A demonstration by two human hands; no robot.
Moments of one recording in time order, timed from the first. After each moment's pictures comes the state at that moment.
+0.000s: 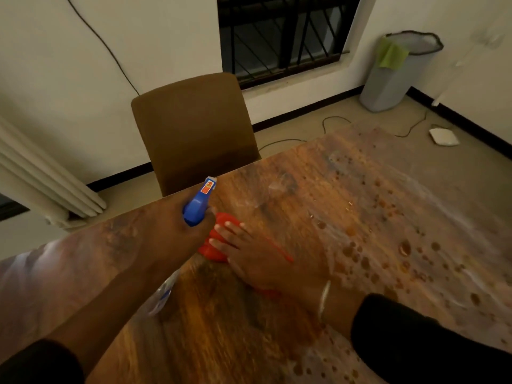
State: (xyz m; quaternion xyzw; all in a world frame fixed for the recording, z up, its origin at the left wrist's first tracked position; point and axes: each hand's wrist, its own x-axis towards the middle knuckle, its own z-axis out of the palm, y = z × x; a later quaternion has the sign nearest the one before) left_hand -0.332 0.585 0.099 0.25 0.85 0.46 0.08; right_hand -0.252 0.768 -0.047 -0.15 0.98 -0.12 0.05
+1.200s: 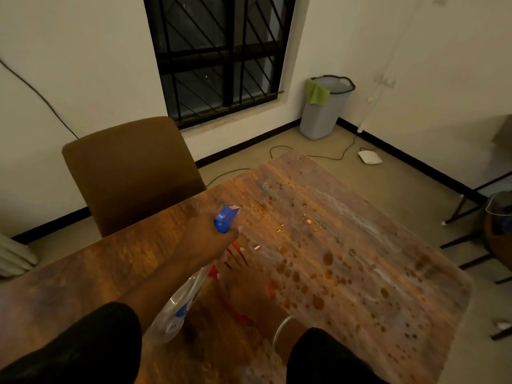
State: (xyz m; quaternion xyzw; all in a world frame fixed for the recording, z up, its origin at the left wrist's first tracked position) left_hand -0.287 0.751 0.104 0.33 0.84 0.41 0.15; right_hand -0.178 0.833 -0.047 0.08 0.99 -0.09 -0.03
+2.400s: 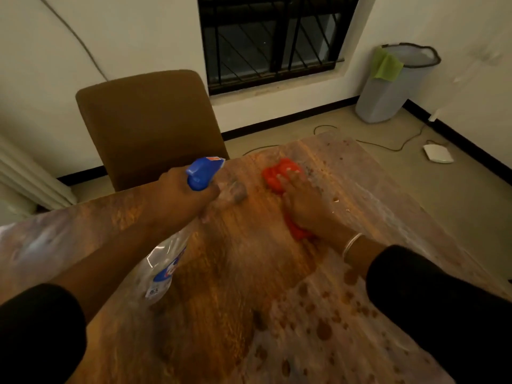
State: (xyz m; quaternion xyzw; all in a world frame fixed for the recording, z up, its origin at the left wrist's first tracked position) left_hand -0.323 0.770 0.114 0.18 0.86 0.45 0.15; right_hand -0.254 1.061 -0.027 0.10 0.99 -0.10 -0.01
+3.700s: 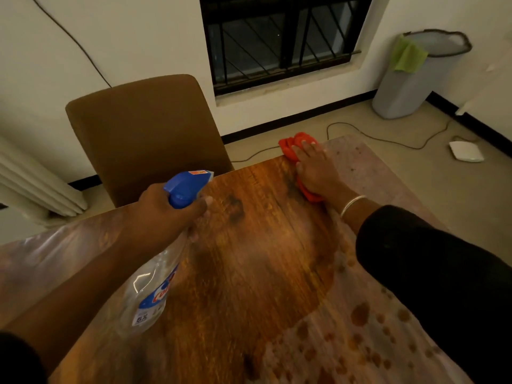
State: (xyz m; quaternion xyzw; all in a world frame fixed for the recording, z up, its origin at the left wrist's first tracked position) left_hand -0.352 0.782 0.101 0.16 0.87 0.44 0.16; right_hand -0.368 1.161 -0.029 0.12 0.99 -0.09 -0.01
